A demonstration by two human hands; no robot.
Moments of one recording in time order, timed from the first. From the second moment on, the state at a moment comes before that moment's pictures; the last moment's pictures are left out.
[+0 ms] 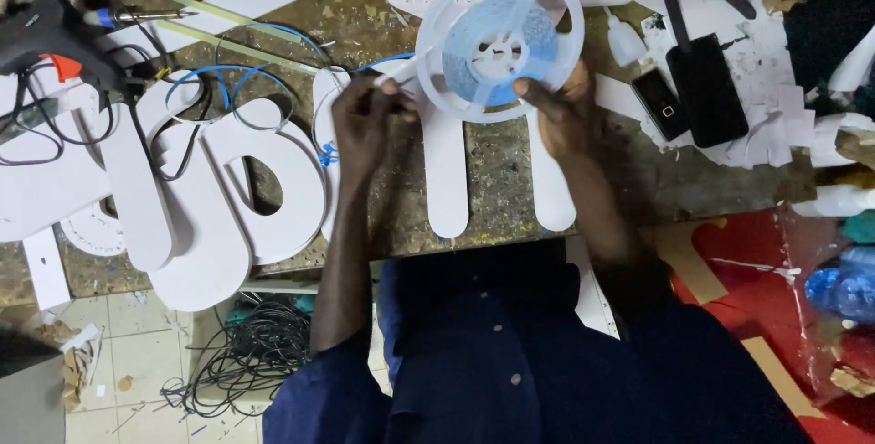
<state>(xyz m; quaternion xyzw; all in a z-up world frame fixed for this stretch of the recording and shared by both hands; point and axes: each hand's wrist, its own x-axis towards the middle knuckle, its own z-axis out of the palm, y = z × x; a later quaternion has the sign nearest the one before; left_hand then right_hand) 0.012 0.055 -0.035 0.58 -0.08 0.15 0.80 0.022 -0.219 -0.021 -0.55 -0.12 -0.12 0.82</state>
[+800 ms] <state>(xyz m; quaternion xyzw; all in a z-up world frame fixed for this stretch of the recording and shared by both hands) -0.021 0.048 0.029 0.83 -0.25 0.02 0.49 0.003 -0.256 0.024 -0.81 -0.36 -0.03 0.45</state>
